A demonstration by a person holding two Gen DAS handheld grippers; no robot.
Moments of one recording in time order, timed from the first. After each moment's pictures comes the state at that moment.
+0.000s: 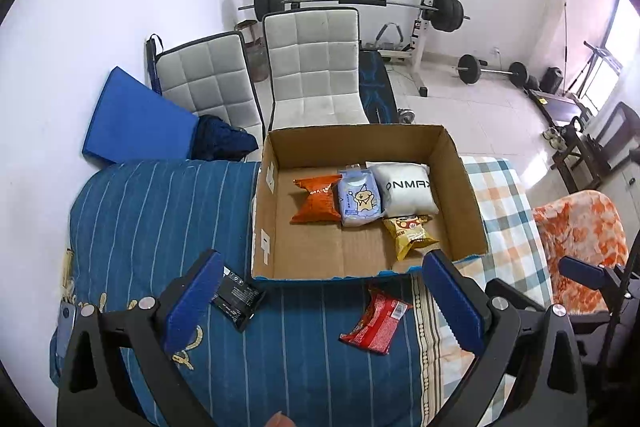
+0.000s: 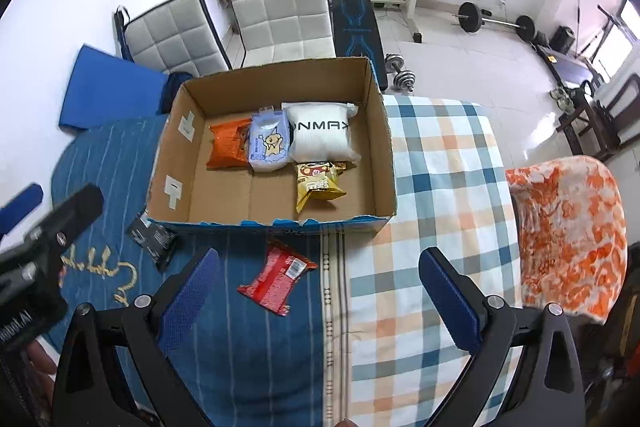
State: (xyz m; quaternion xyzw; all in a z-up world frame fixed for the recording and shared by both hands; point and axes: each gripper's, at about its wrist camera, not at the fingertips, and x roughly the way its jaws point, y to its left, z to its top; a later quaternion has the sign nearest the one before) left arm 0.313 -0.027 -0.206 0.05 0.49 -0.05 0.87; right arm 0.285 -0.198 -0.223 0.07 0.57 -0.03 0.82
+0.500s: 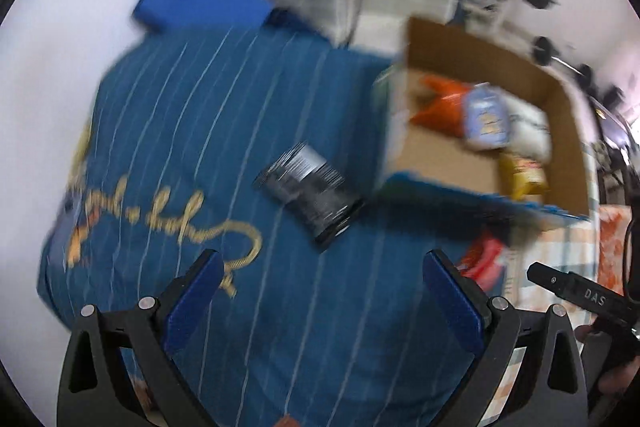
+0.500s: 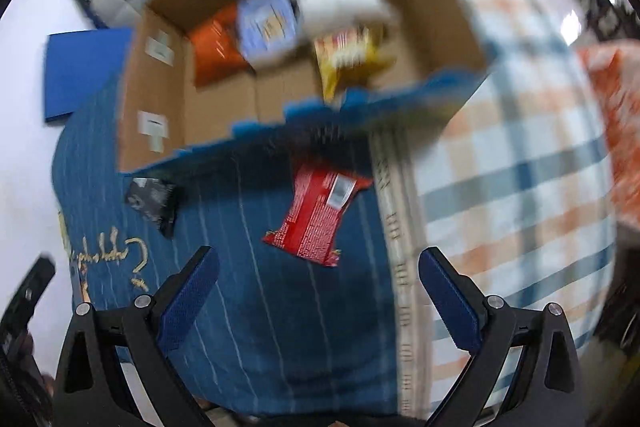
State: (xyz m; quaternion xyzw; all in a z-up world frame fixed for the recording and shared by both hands) left arm 0.305 0.100 -0.301 -0.01 0.59 0.05 0.80; right arm 0.290 -0.174 -0.382 0.19 0.69 -0.03 0.70
